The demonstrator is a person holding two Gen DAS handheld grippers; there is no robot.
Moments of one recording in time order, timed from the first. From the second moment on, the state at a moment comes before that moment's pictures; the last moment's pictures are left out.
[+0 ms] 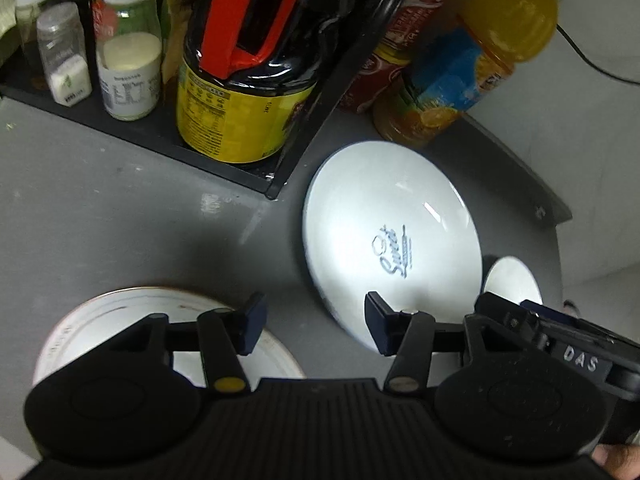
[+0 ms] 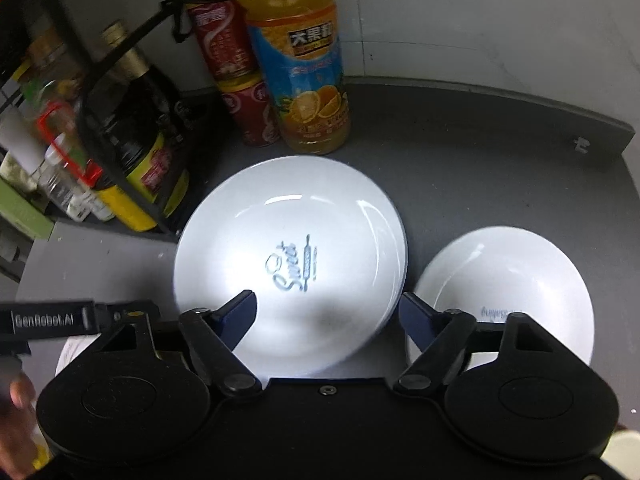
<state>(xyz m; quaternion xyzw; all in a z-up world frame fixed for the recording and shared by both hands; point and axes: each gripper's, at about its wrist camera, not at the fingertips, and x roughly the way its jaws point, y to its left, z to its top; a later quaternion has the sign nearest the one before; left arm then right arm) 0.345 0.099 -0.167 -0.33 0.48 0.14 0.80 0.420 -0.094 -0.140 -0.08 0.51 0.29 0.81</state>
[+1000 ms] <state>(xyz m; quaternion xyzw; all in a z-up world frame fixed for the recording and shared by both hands) 0.393 0.112 -0.230 -0.42 0.47 0.22 0.74 0.519 -0.075 -0.213 -0.10 0.56 0.31 0.76</state>
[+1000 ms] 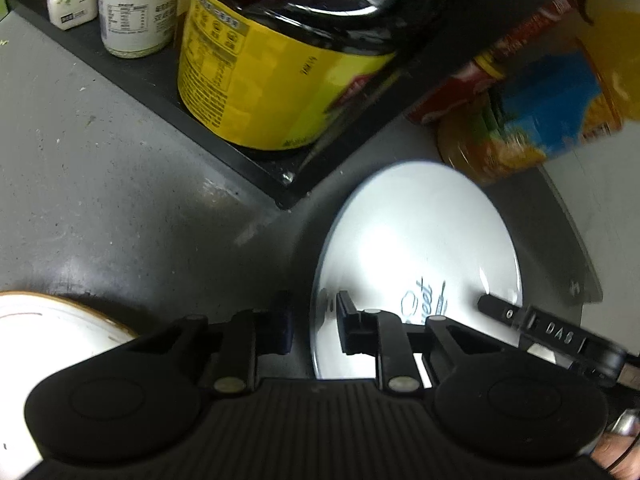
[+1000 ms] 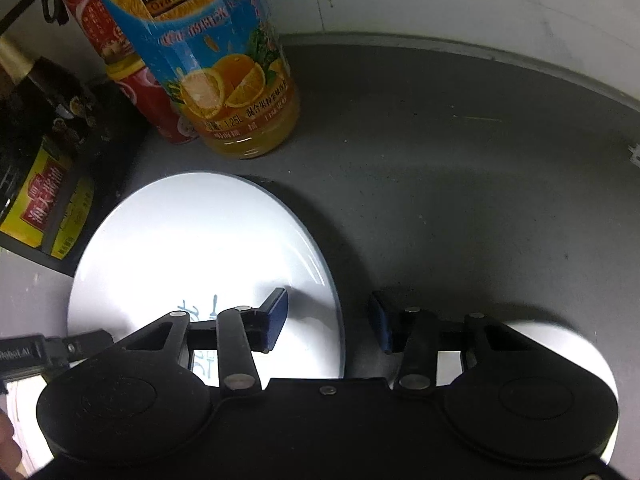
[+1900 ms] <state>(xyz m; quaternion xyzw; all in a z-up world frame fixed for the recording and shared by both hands) 0.378 0.105 -0.226 -0.48 0.44 0.29 0.71 0.549 -0.087 -0.221 -0.04 0.59 0.39 0.71</state>
